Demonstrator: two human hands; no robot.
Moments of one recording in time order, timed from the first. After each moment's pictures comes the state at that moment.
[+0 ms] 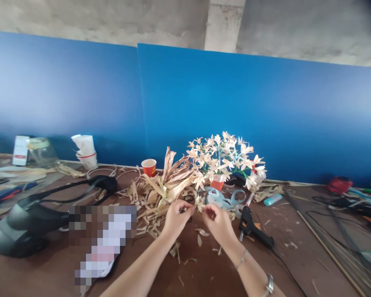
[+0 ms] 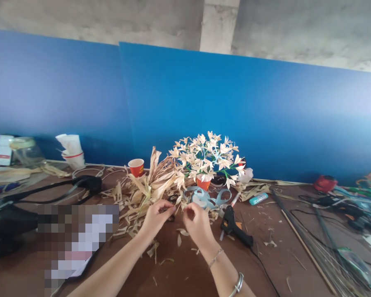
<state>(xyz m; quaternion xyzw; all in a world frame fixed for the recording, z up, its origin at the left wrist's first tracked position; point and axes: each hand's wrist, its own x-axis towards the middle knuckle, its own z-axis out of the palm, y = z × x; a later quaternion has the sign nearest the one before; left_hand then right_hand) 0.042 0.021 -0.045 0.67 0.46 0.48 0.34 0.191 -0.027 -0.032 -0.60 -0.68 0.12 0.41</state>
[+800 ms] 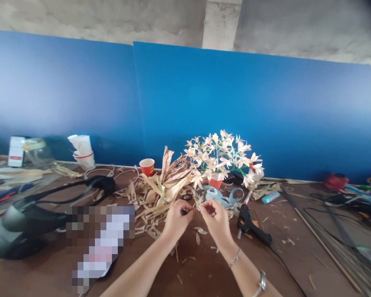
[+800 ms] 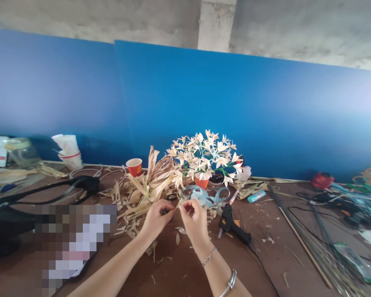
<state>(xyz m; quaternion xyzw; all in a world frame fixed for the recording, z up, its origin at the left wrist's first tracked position) 0.046 0.014 -0.045 0.72 0.44 0.48 0.26 0.181 -0.028 -0.030 -0.56 -0.59 0.14 0.56</state>
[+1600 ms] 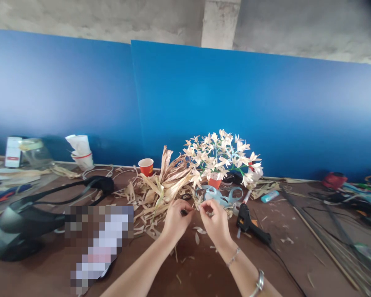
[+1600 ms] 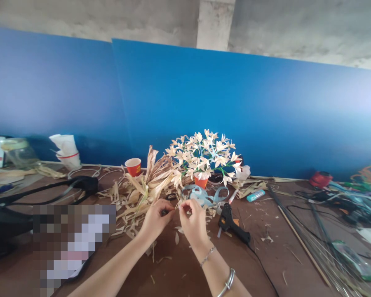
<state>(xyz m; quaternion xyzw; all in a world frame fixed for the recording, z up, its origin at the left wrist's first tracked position) 0.045 0.011 -0.042 0.74 0.44 0.45 0.25 0.181 -0.030 -0.029 -0.55 -0.64 0.05 0.53</state>
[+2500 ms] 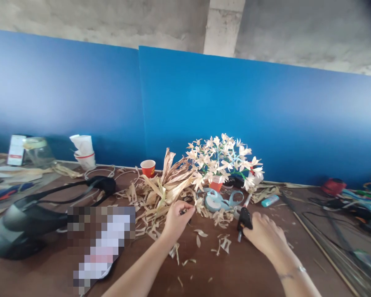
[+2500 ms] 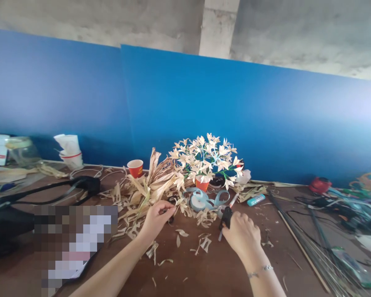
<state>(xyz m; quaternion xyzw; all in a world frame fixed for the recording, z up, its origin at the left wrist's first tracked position) 0.044 0.016 -0.043 0.67 0.44 0.48 0.35 0.276 -0.070 0.007 -0.85 -0.52 -0.02 0.06</state>
